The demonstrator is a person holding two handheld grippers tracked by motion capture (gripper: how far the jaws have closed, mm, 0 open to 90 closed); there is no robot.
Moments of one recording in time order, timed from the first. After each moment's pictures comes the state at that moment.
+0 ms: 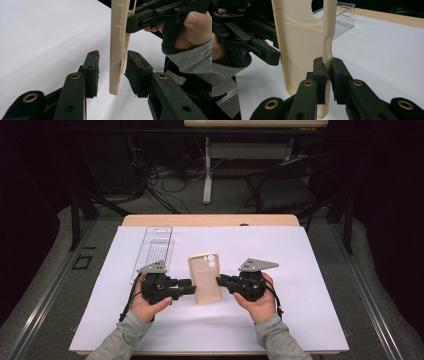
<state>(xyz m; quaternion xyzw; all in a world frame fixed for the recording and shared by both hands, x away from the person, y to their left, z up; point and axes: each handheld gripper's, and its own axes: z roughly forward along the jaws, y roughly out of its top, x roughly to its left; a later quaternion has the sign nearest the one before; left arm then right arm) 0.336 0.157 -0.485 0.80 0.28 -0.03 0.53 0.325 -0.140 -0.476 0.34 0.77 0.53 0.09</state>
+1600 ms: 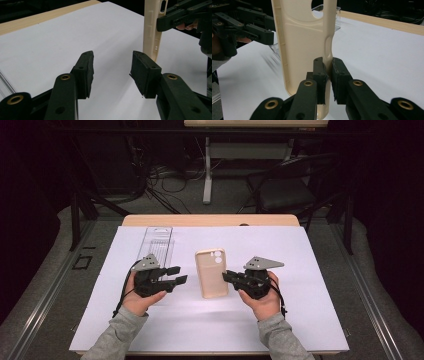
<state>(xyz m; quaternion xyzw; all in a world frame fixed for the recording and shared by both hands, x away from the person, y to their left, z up) 0.345 0.175 -0.477 0.80 0.30 0.09 0.51 0.328 -0.151 -0.476 0.36 0.76 0.52 0.13</state>
